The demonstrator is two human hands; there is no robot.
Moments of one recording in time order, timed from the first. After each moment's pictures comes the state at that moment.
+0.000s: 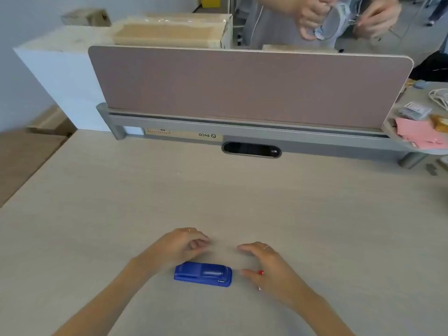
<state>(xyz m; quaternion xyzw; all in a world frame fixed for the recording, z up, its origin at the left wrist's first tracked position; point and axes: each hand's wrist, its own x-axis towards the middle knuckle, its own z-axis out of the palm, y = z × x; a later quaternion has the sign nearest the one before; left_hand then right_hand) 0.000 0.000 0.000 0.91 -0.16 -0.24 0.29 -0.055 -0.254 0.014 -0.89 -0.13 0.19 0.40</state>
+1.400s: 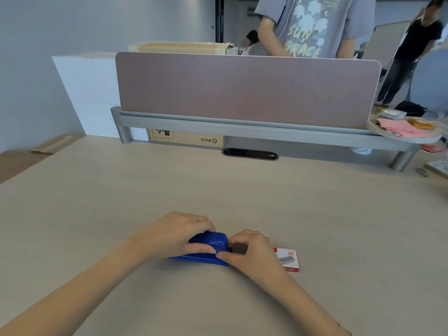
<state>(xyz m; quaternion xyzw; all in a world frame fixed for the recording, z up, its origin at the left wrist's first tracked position) -0.044 -0.009 -0.012 0.92 -0.38 -0.02 0.07 -0.080 -0.213 -0.054 -0.90 -0.10 0.01 0.42</state>
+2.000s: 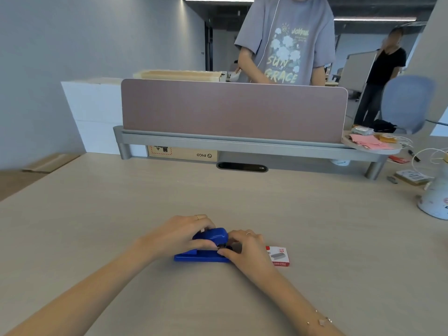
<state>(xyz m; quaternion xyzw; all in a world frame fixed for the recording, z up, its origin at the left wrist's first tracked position) -0.052 -0.012 -0.007 0.93 -0.33 -0.03 0.13 -0.089 -0.207 -0.052 -0.93 -0.12 -0.07 0.35</state>
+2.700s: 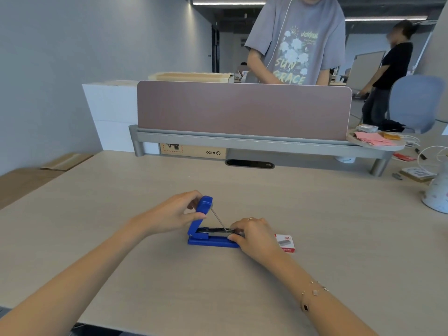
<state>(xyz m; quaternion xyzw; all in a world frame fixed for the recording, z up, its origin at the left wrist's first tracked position) -0.063 0.026 0.015 0.93 -0.25 -0.02 0.28 -0.090 -0.202 -0.038 -0.96 -0.17 -0.08 0.20</state>
